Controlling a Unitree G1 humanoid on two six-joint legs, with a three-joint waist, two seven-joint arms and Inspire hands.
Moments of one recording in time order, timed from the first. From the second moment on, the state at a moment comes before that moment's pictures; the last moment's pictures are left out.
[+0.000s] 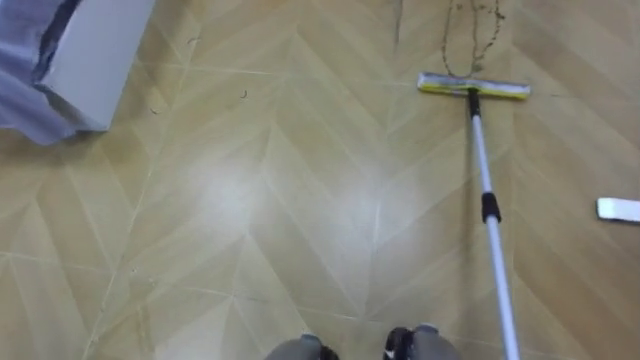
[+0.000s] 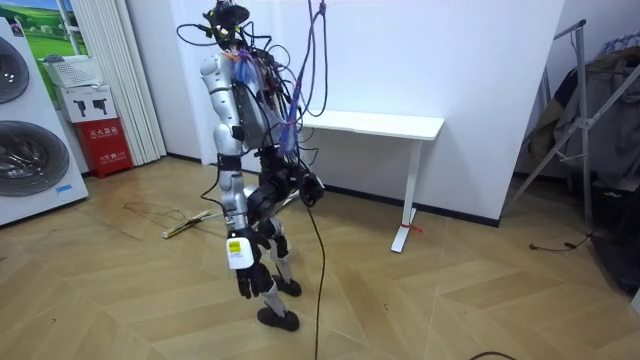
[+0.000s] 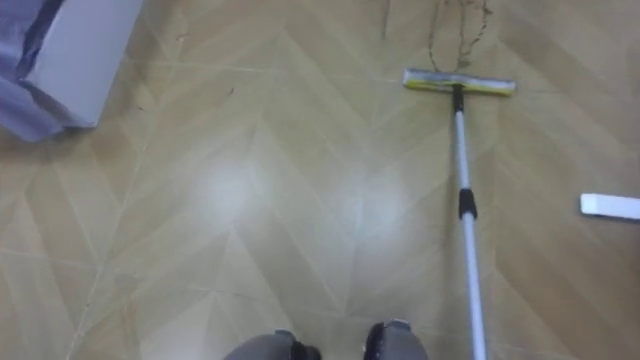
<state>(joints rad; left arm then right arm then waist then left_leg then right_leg) 0.06 0.21 -0.05 1.28 -0.02 0.24 0.03 -0.21 -0.39 0.14 1.53 0.27 0.32 0.06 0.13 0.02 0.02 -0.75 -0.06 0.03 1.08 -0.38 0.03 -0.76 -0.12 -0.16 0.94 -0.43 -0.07</state>
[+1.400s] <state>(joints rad) 0.16 0.27 -0.08 1.18 -0.07 0.22 -0.02 -0.26 -0.45 0.21 1.46 0.45 0.29 0.09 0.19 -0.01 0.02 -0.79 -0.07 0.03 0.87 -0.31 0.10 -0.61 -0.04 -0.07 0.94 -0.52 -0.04</state>
